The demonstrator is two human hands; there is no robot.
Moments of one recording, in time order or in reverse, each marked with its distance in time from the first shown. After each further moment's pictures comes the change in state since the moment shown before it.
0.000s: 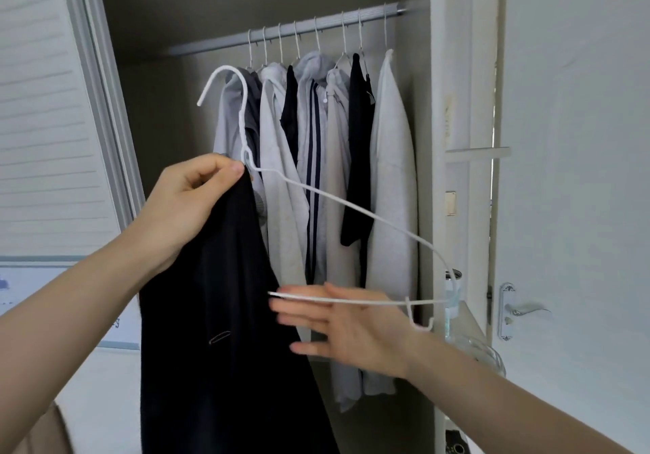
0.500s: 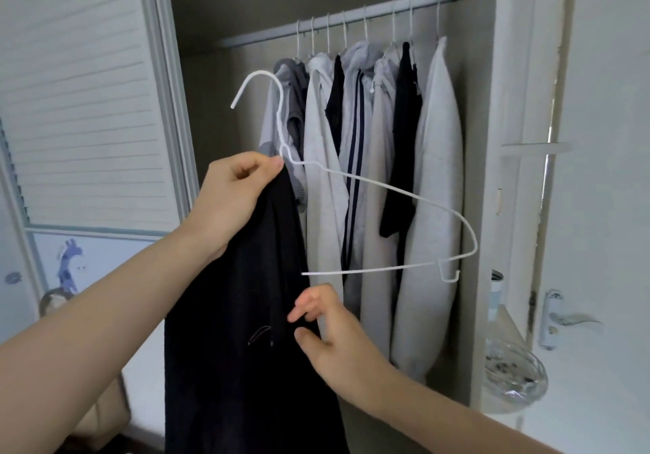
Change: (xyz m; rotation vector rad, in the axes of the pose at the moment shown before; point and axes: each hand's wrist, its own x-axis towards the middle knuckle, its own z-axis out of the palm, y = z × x) left_hand -0.012 -0.007 -0.007 0.011 0.174 -0.139; right_hand 0.030 0.060 0.054 -1.121 0.443 -0.332
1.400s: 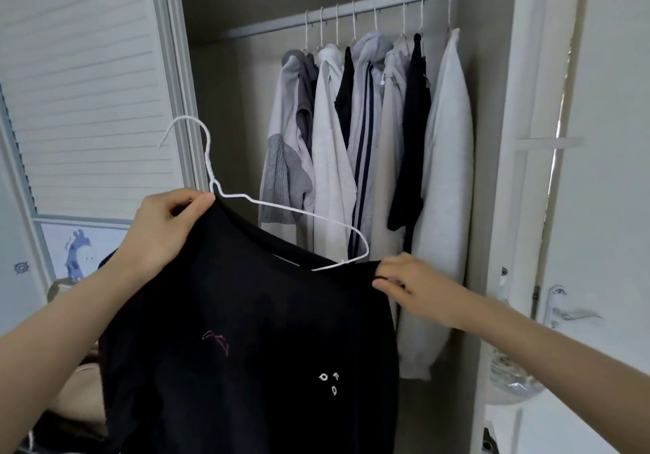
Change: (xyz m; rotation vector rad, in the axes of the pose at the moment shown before) left_hand -0.023 -0.065 -0.098 0.393 0.063 -0.040; right_hand 0.038 0.060 -0.096 -0.639 -0.215 -0.136
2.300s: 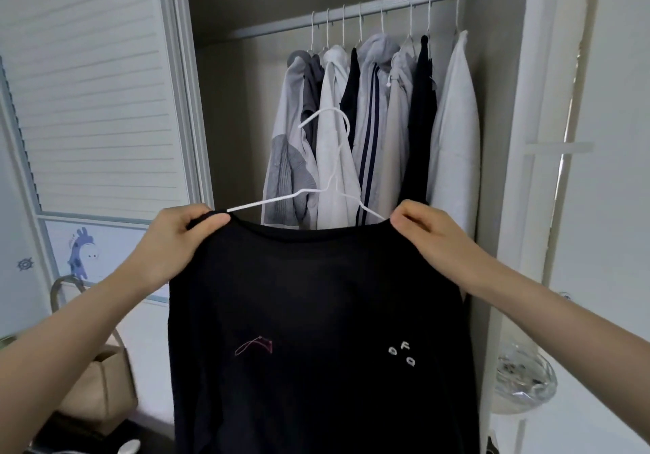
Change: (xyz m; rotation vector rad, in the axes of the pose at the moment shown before) left_hand -0.006 -0.012 0.011 0.026 -0.128 -0.003; right_hand 0.015 -0.017 -0.055 0.524 0.381 0.127
